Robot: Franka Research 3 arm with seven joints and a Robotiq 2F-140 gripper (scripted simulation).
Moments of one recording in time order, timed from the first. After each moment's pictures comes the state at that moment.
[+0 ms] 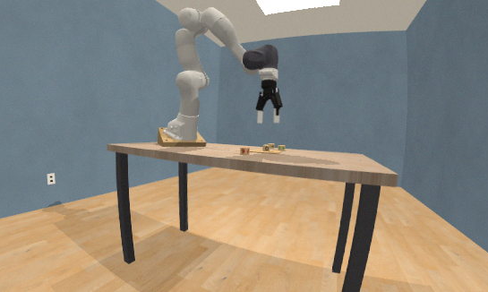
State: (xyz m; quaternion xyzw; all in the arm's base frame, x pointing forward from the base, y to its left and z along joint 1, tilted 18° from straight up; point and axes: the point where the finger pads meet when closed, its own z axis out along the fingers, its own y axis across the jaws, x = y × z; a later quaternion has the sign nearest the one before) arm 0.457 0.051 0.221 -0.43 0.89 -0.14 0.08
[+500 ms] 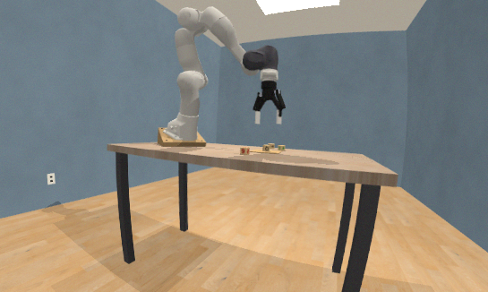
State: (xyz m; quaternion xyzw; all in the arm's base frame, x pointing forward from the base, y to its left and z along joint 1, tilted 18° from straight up) arm 0.458 0.050 0.217 -0.53 0.84 -0.14 0.07
